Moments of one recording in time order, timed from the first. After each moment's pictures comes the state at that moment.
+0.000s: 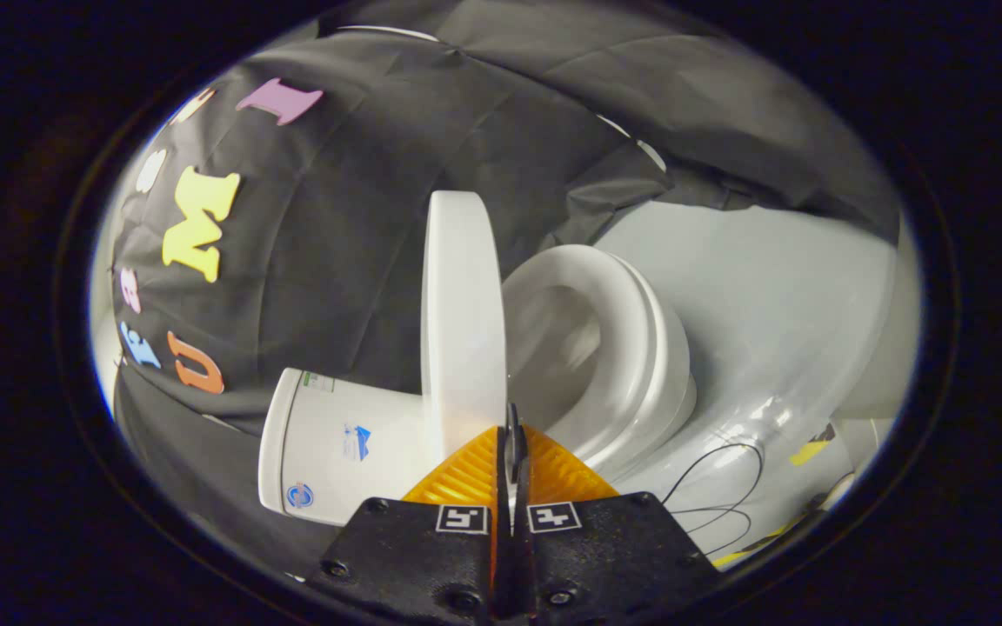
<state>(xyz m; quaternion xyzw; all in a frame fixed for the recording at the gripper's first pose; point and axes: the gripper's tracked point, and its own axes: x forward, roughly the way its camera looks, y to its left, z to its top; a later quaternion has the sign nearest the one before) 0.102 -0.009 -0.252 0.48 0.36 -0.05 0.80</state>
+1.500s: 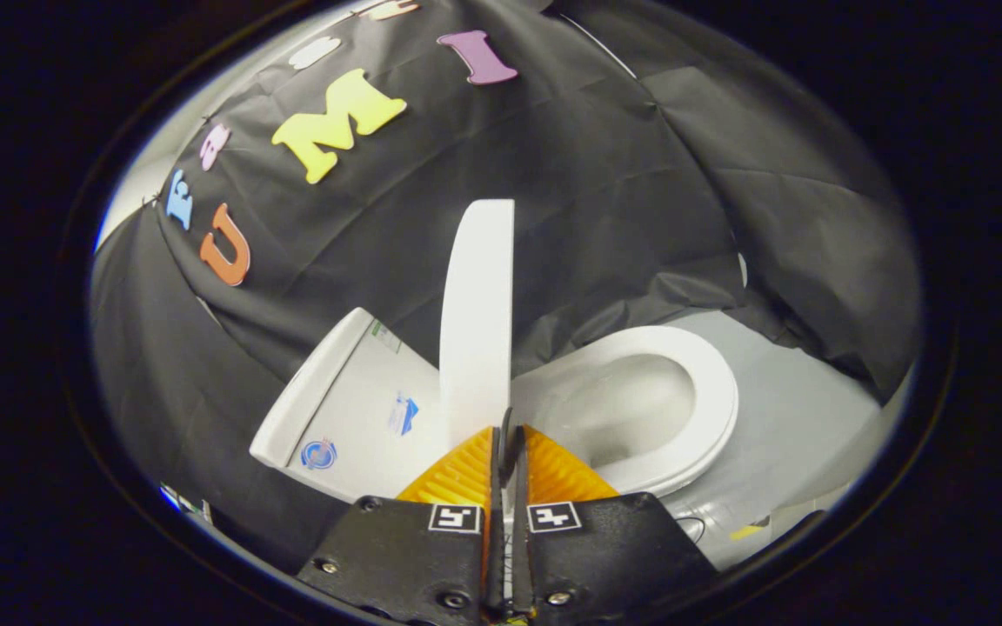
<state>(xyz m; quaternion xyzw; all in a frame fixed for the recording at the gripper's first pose) 0.131 0.105 -0.139 0.27 0.32 0.01 0.91</state>
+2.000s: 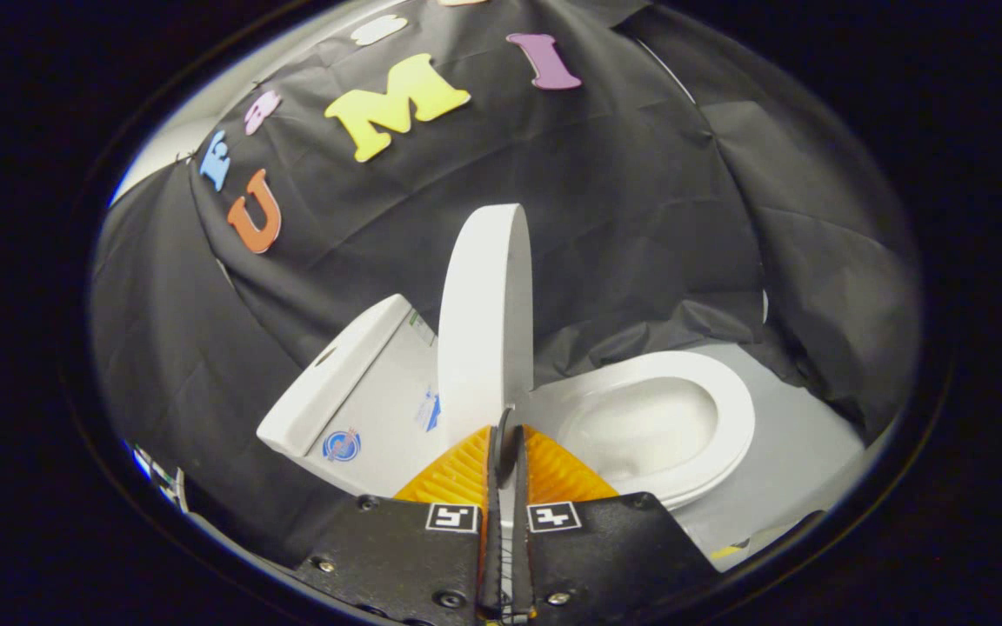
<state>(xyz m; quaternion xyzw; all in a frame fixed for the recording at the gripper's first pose) 0.140 0.158 -0.109 0.21 0.31 0.04 0.93</state>
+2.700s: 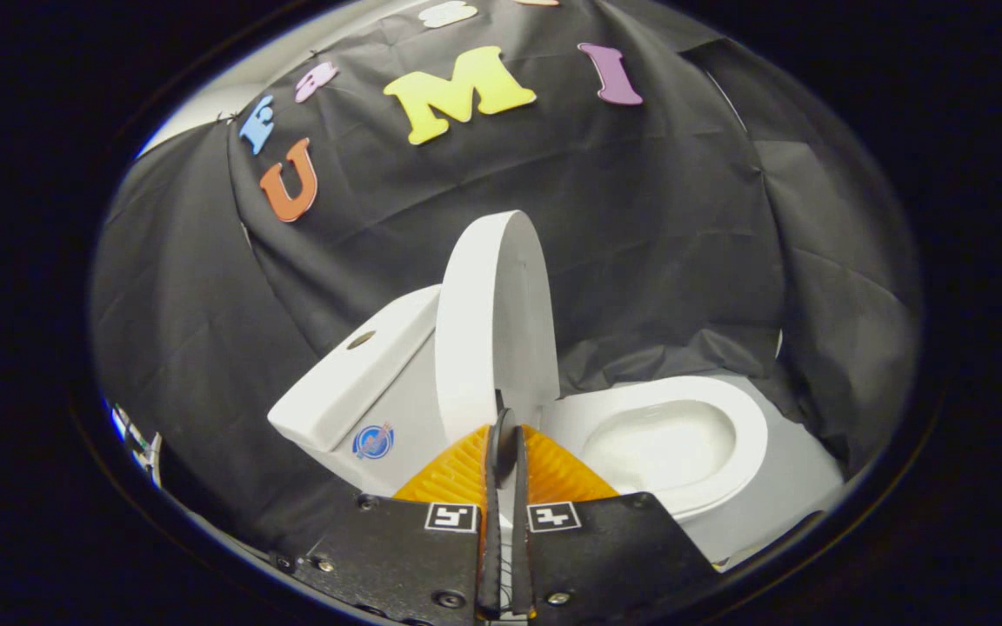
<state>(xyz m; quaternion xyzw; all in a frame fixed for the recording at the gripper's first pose) 0.147 0.218 -0.095 0.15 0.29 0.07 0.94</state>
